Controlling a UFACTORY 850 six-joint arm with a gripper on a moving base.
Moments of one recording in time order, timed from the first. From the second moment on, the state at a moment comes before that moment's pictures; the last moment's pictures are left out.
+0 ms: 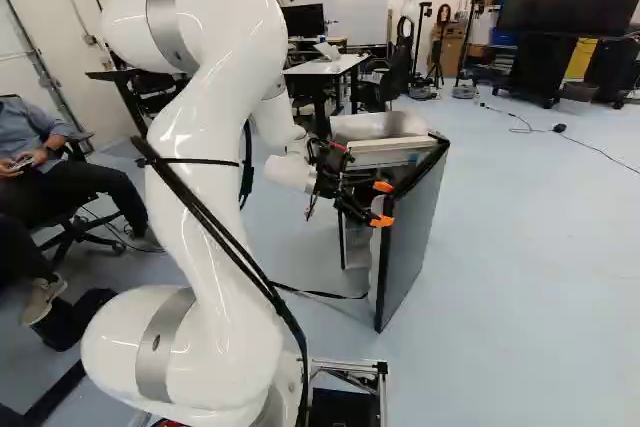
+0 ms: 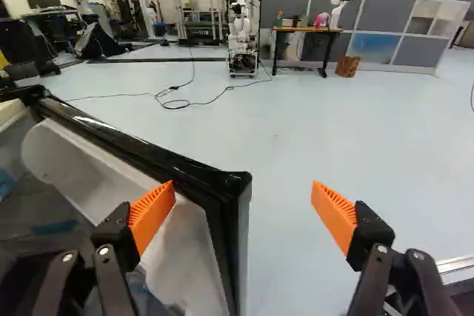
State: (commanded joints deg) arm -0.6 -34.6 -48.7 99.6 76.7 -13.9
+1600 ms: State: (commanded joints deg) arm -18.6 -40.0 -59.9 99.8 77.1 -13.9
